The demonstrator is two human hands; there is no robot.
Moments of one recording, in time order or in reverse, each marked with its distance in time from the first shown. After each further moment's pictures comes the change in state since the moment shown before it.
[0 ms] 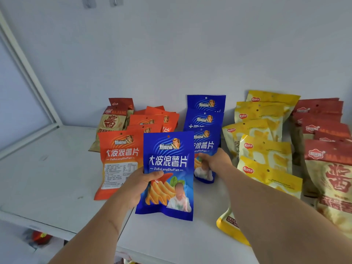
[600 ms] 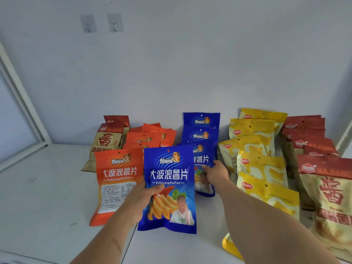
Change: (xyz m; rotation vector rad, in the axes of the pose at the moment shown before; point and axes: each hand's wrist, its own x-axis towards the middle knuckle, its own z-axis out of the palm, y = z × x) left_hand 0.026 -0.001 -0.006 0.023 0.010 0.019; right_hand 0.005 -0.010 0.011 0.096 0.199 0.111
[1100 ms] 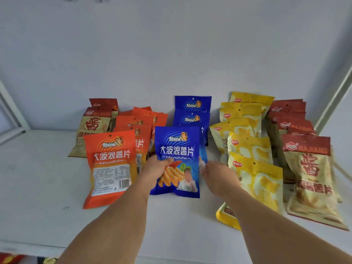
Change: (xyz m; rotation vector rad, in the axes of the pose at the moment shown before) left_hand 0.048 -0.002 0.049 0.167 -0.015 -0.031; right_hand -0.089 0.023 -0.039 -1.149 -0.111 -0.490
